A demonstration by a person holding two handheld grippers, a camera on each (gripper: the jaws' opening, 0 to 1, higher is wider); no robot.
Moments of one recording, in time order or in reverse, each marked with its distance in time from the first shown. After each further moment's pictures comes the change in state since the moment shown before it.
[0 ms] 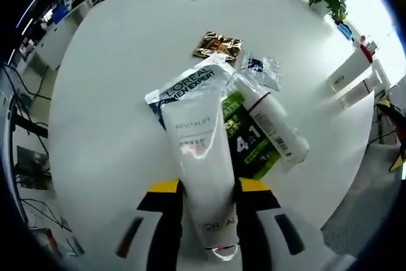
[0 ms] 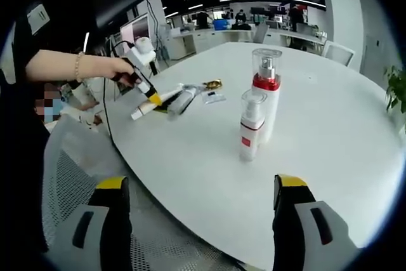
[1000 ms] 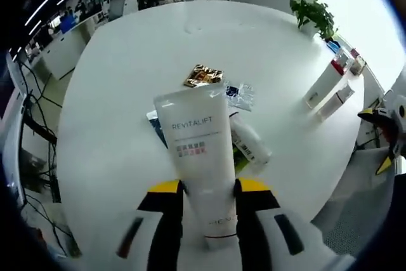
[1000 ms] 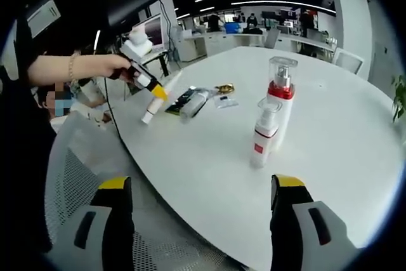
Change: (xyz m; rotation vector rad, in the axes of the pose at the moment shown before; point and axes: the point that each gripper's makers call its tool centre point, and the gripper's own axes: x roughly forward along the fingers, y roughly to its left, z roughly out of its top) left arm -0.048 -0.029 0.007 -0.006 -0.192 -0.027; right arm 0.001 0.014 0.006 -0.046 -0.027 0.060
